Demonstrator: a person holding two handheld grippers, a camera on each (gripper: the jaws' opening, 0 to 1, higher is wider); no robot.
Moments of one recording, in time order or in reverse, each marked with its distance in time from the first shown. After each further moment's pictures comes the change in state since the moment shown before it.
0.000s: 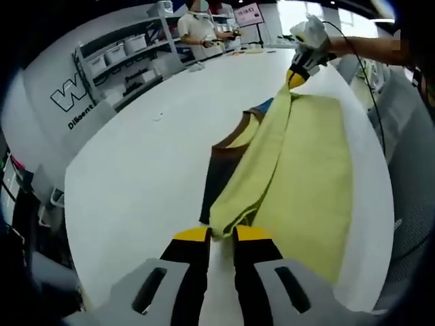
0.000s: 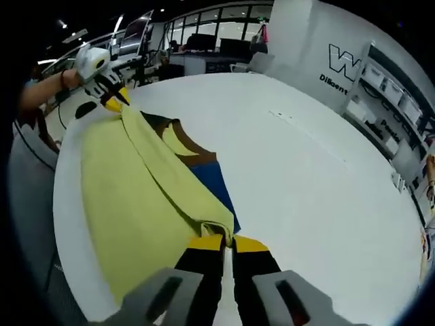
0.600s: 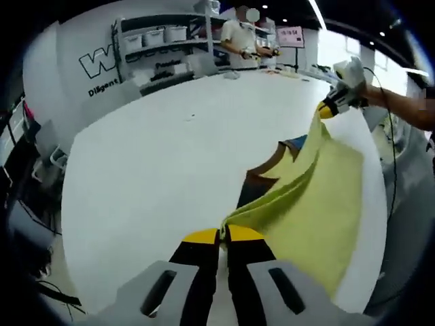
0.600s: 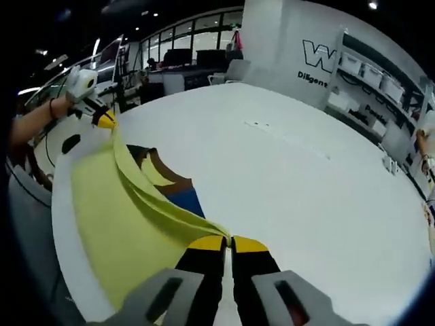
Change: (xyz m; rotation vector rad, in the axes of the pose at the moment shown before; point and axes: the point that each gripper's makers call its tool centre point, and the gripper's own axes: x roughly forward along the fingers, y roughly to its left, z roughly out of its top) left arm 0.007 0.047 0.017 -0.355 -0.027 0.020; right arm -0.001 -0.030 0.028 0.195 -0.066 -0.064
